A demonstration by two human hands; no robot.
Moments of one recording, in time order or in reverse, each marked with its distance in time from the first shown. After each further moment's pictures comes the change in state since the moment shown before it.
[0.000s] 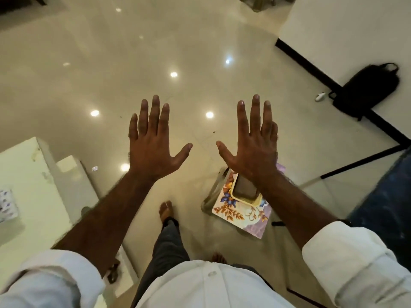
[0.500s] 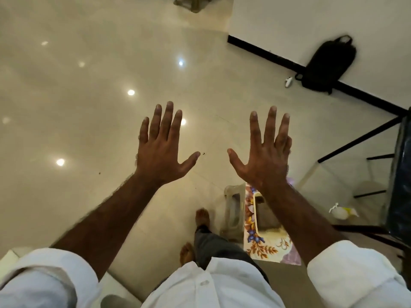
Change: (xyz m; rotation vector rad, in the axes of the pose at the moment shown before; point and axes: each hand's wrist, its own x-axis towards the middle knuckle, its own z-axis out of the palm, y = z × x) left_hand 0.283 -0.055 0.100 -0.109 -0.144 0.436; right_hand 0.182 -0.002 0.060 -0.093 -0.006 0.458
